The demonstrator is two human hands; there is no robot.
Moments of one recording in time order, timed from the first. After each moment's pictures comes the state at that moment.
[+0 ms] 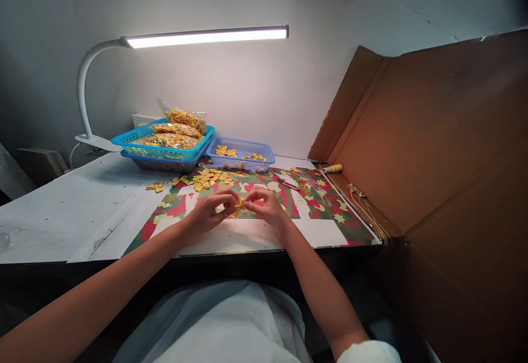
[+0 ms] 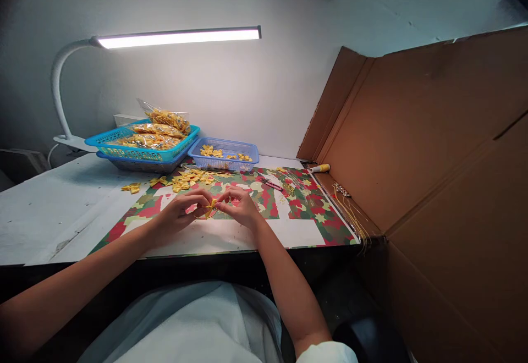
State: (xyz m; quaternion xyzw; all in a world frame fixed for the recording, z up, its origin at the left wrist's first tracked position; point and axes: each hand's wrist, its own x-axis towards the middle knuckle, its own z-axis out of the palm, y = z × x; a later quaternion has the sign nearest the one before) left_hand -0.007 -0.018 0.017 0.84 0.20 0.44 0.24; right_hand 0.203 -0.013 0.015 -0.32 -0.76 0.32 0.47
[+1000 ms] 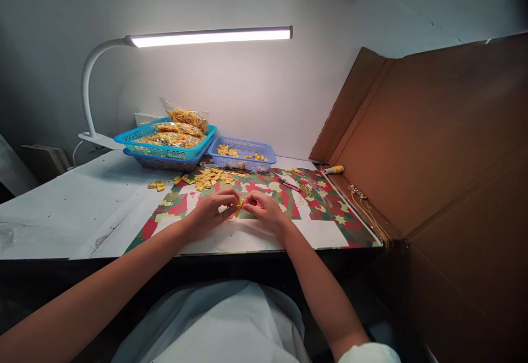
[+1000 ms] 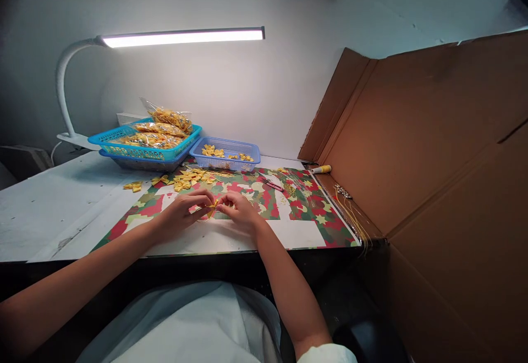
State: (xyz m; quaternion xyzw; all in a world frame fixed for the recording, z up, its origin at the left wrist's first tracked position) left_hand -0.007 -0.020 0.017 0.87 0.24 0.40 0.17; right_hand 0.203 -0.013 0.016 -0.37 -0.78 0.34 0.37
